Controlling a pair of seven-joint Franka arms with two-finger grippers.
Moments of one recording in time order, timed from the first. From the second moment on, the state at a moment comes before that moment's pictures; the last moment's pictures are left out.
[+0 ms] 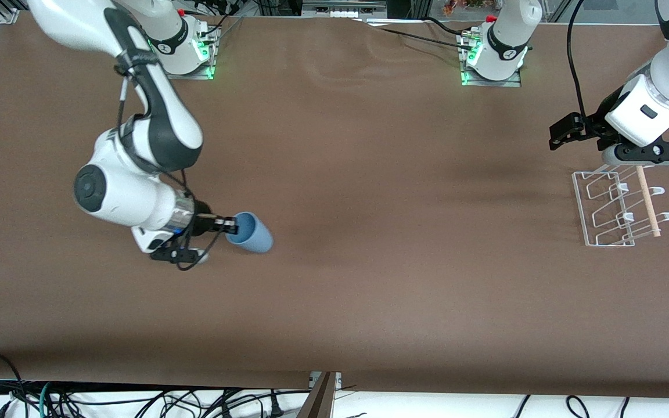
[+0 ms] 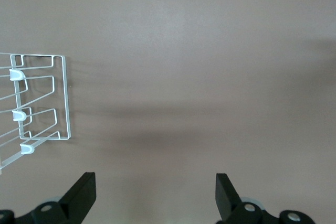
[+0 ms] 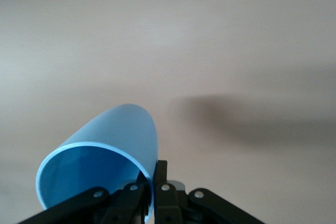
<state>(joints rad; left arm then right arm) -0.07 -0.01 -0.03 -1.69 -0.04 1.59 -0.13 0.28 0.53 0.10 -1.50 0.37 2.09 0.34</state>
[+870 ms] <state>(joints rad) -0.10 0.09 -0.06 -1.66 -0.28 1.53 -0.10 0.55 0.65 0.13 -1.23 0.59 2.30 0.85</state>
